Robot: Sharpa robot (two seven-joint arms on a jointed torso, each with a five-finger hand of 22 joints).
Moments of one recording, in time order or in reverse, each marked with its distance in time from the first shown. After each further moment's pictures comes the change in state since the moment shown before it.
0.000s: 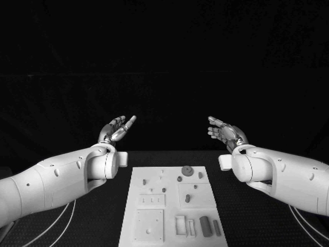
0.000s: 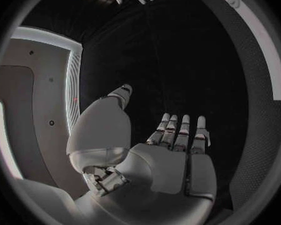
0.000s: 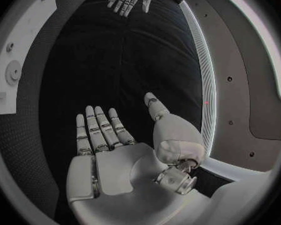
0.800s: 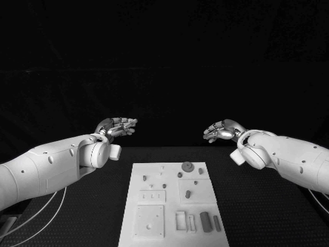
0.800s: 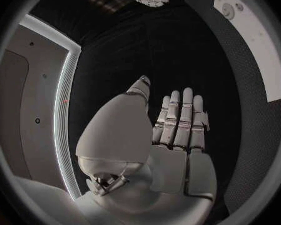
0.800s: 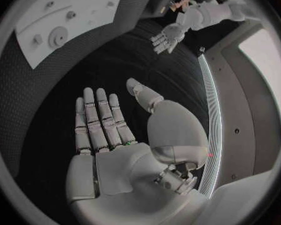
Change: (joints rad) left arm 0.067 -0.001 -0.058 -0.103 -0.011 0.287 -0.138; left_hand 0.413 0.151 -0.190 -0.001 0.058 0.432 0.108 0.145 0.090 0.605 0.073 0.175 0.073 0.604 -0.004 0.286 0.167 0.070 0.475 -0.098 0.232 0.253; right arm 0.065 0.066 -0.046 -0.259 -0.614 0.312 -0.214; right_hand 0.382 -0.143 0.323 -0.041 -0.086 0.376 0.035 0.116 0.039 0.443 -0.055 0.097 0.046 0.423 -0.060 0.164 0.087 0.134 0.401 -0.004 0.070 0.143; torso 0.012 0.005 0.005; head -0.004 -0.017
